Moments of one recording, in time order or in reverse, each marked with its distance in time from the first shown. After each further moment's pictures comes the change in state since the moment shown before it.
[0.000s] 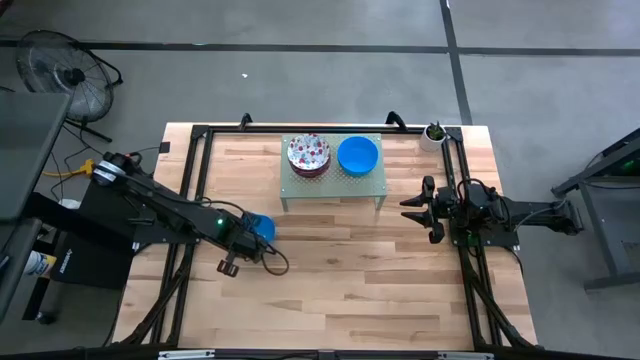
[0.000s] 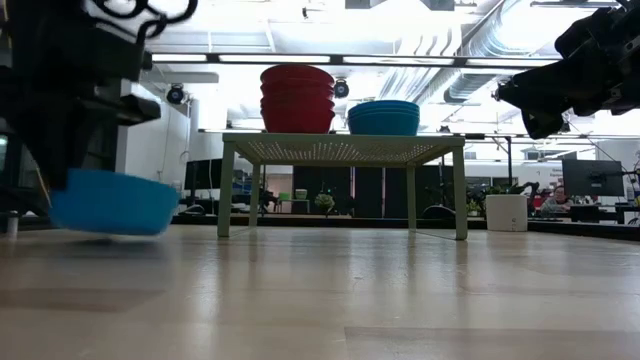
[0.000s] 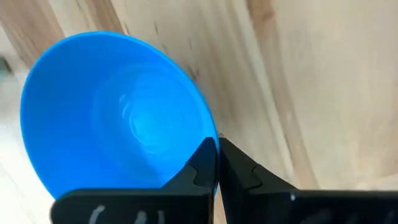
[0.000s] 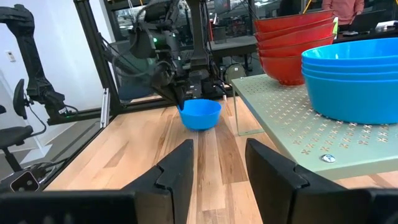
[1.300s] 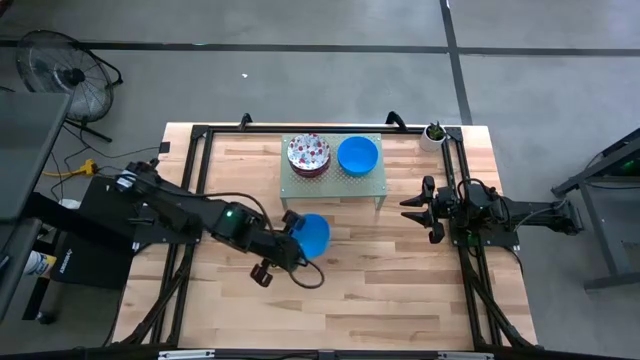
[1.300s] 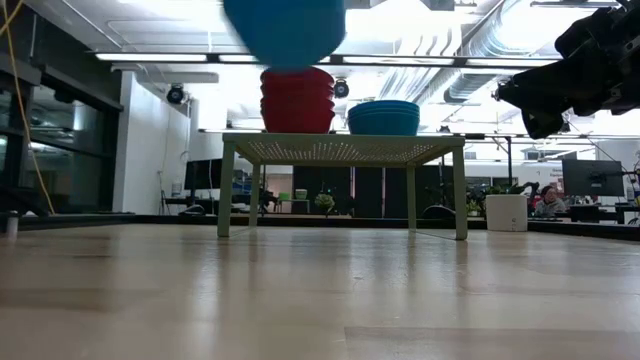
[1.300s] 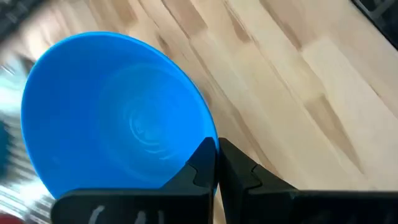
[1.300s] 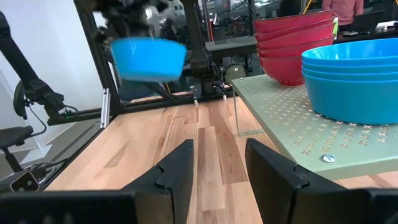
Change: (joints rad) left arm 0.010 0.238 0.749 -0.128 -0.125 0.301; right arm 0.000 -0.001 0.000 0.000 0.000 0.000
